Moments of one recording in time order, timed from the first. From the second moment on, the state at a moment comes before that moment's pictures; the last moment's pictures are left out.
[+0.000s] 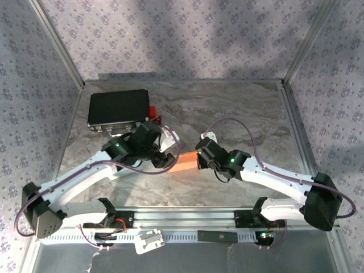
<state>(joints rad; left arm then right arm) -0.86 1.14 1.04 -0.71 0.03 0.10 0.95 1.21 0.83 -0.53 0.32 0.61</state>
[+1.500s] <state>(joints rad) -0.87 1.27 0.99 -0.78 -0.12 -0.29 0.95 1.23 0.86 -0.57 0.33 0.63</state>
